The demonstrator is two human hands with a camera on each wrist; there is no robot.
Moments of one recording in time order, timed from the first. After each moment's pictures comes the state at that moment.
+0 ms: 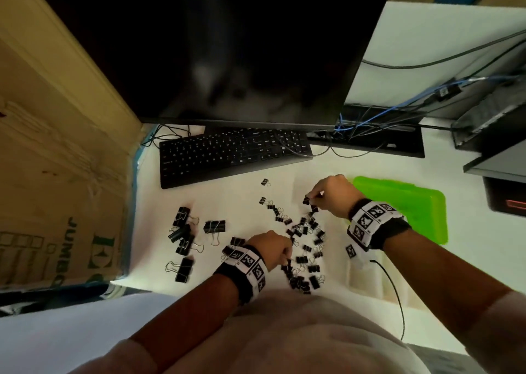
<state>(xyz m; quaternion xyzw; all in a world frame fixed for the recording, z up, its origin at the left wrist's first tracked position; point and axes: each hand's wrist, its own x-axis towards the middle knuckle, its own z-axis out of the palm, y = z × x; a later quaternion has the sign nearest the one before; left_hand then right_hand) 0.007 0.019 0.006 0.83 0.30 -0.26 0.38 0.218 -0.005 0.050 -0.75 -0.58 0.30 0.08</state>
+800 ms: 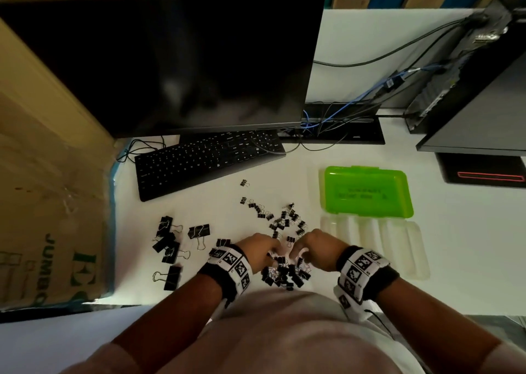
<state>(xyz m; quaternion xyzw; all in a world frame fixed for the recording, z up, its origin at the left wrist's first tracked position) 0.001 0.004 0.007 0.86 0.25 -0.24 0.37 0.156 -0.111 0.026 -0.70 -0.58 0.42 0.01</state>
